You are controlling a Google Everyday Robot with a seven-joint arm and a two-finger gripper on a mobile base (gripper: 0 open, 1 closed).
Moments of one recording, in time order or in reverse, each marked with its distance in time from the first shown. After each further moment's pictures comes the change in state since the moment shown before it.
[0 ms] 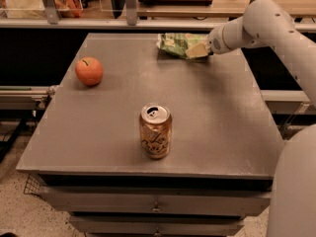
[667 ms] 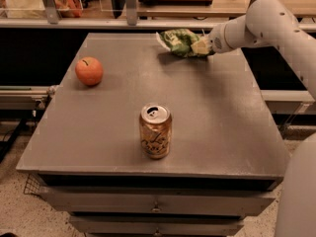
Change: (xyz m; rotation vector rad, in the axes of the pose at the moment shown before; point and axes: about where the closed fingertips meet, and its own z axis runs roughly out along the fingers) arm -0.005 0.004 -0.012 0.000 -0.024 -0.006
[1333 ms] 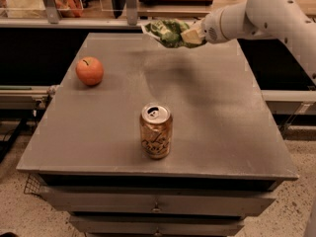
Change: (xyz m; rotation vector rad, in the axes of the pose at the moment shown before) arm -0.061 0.045 -0.031 -0.034 -0.122 -0.106
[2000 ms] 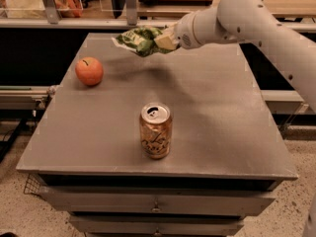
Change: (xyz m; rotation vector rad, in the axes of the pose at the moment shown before) arm -0.034 0.076 0.040 -0.126 -0.049 -0.097
